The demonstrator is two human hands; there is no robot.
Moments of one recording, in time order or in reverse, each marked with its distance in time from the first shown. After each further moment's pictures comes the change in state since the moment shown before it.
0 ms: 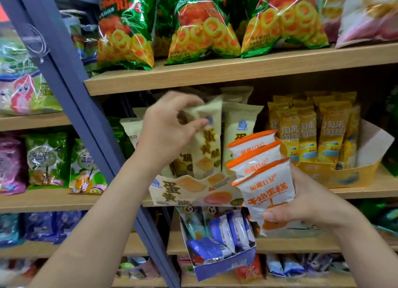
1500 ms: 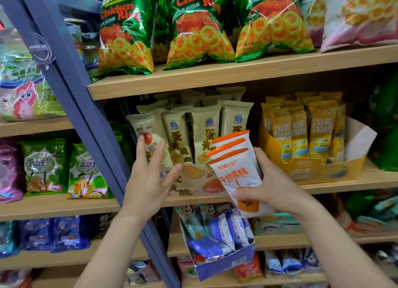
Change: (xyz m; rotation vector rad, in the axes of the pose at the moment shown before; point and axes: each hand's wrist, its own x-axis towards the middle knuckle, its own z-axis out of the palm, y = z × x) left_hand -0.101 -0.054 0.008 0.128 -0.203 -0.334; right_hand 0.029 0.021 0.019 -0.331 0.277 0.134
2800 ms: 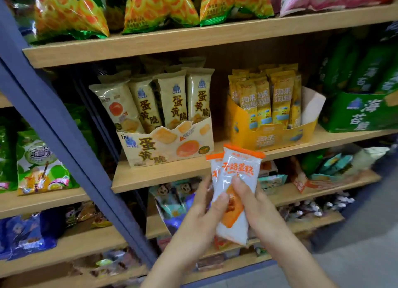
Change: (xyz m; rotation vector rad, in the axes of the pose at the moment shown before) left_hand -0.104 0.099 0.048 -1.166 -0.652 -0.360; right_hand -0.090 0.022 0.069 0.488 0.305 0.239
